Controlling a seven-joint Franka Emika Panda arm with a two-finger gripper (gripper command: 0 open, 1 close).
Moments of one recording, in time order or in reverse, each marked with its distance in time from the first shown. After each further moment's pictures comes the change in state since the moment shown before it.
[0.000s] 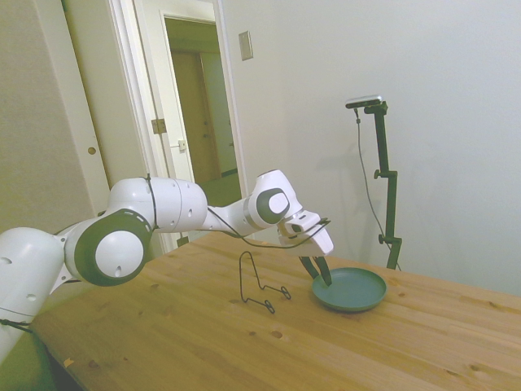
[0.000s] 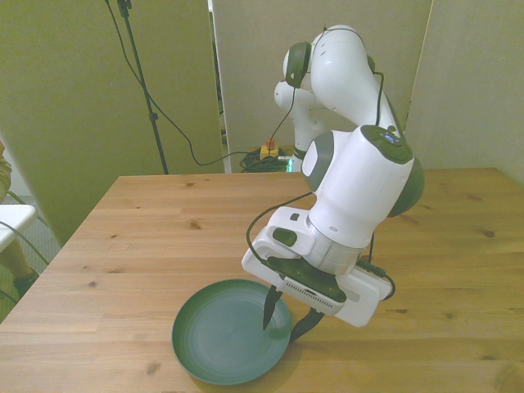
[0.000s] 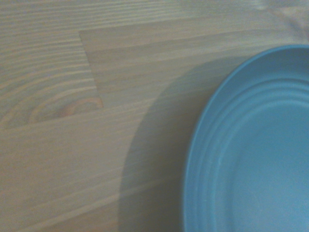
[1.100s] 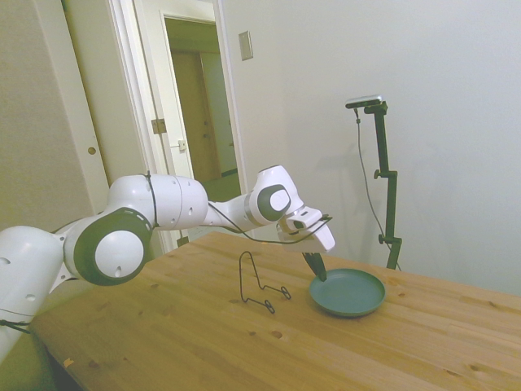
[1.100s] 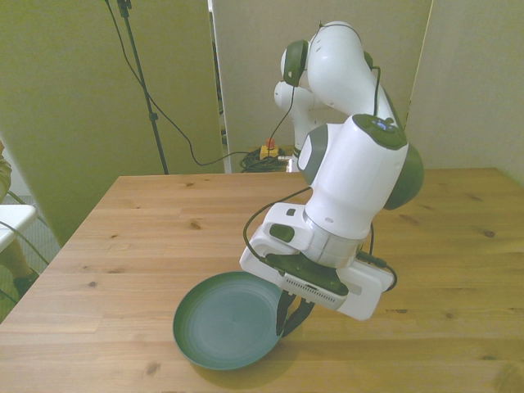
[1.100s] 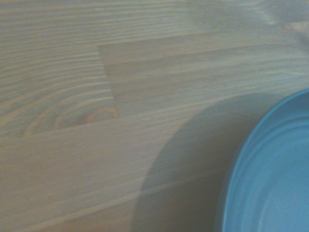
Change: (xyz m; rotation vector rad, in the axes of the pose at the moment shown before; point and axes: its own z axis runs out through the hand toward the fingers) arm 0.007 0.004 -0.017 0.059 -0.039 -0.043
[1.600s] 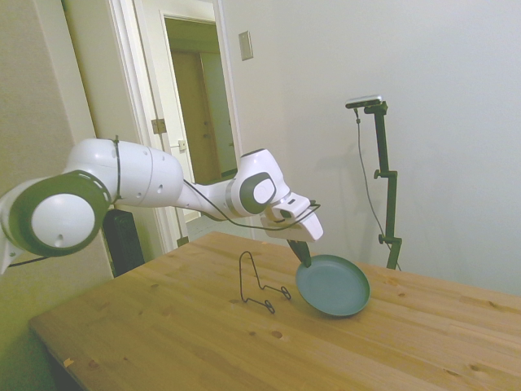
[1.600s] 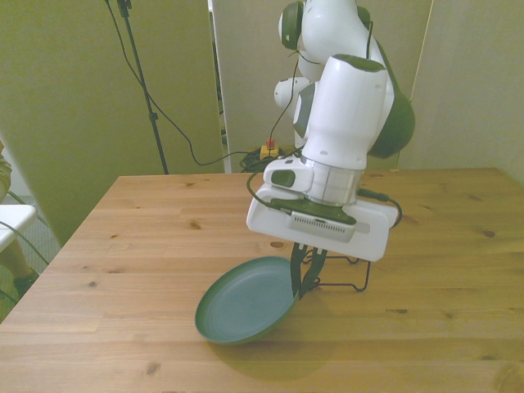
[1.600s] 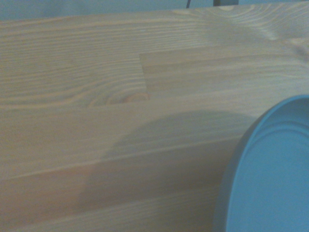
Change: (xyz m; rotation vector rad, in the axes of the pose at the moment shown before) arm -0.011 0.050 -0.059 0.162 -0.033 -0.028
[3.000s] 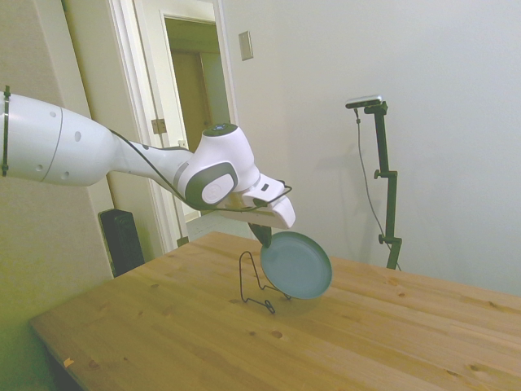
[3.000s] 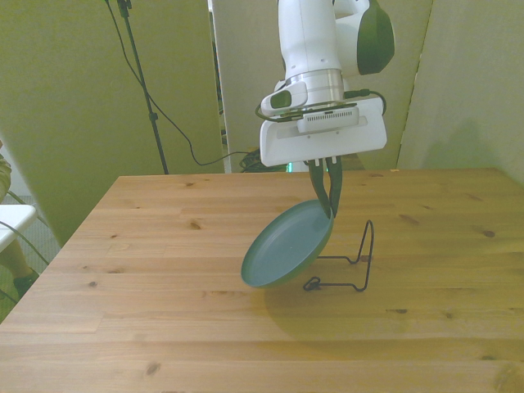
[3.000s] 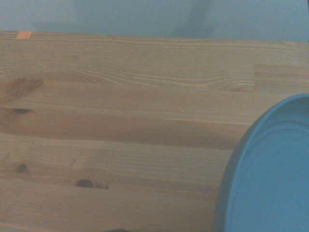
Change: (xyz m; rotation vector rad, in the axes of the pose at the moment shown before) arm -0.038 0.080 -0.107 0.376 -0.148 -0.248
